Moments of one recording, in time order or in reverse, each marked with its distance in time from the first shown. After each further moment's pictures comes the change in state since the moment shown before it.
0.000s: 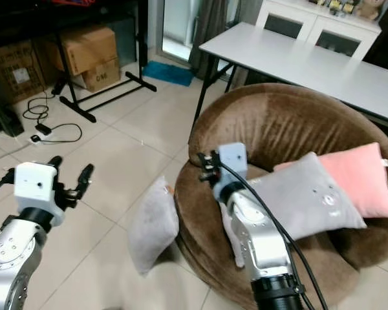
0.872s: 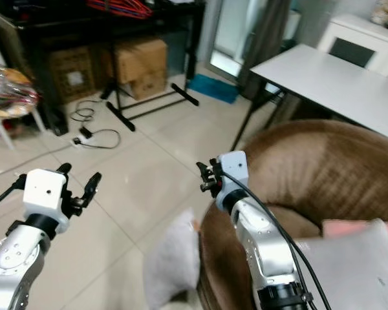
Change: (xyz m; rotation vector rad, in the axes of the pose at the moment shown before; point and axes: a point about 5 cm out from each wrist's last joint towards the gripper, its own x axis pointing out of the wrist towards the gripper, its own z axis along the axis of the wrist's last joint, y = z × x) left arm -0.005 -0.007 -0.008 0.031 0.031 -0.045; right arm -0.007 0.004 -0.007 -0.005 0.023 0.093
